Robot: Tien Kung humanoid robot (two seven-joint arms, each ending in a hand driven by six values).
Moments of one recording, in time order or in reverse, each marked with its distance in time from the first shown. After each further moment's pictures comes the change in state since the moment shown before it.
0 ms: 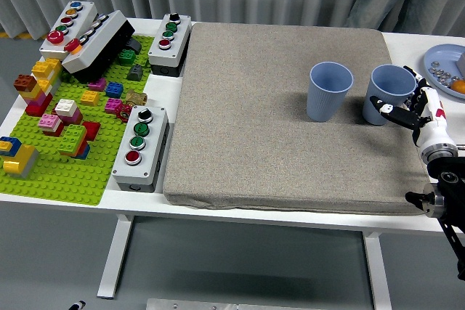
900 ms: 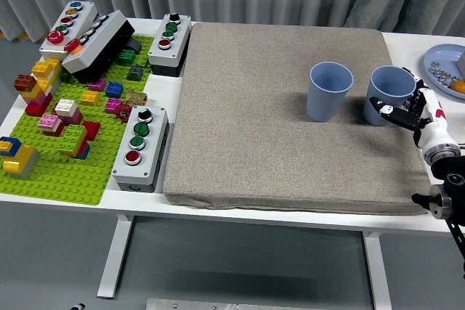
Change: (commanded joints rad) left arm 0.007 -0.001 -0.001 0.000 0.001 0.001 0.000; right arm -0.013 -0.006 0.042 0.006 -0.067 0.083 -0.039
